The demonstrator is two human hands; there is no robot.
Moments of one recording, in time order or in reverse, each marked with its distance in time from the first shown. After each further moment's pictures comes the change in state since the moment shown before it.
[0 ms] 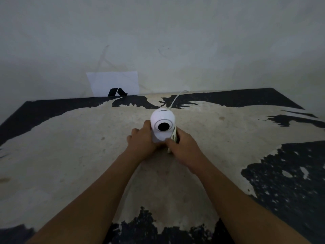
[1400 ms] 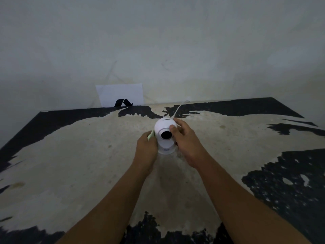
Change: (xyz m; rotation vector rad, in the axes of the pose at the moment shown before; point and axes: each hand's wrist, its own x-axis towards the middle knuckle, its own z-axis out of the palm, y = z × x) left_hand -0.037 0.026 -0.017 -0.846 0.152 -0.136; right_hand 0.025 -0.014 -0.009 0.389 0.038 -0.058
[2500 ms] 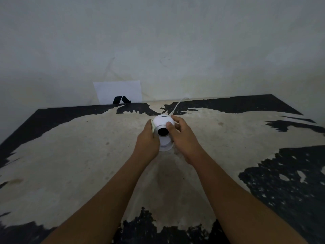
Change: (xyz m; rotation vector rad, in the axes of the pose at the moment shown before) left_hand 0.009 0.004 0.004 0.411 -0.083 0.214; right_hand -0.001 -0.002 0.000 -0.087 0.027 -0.018
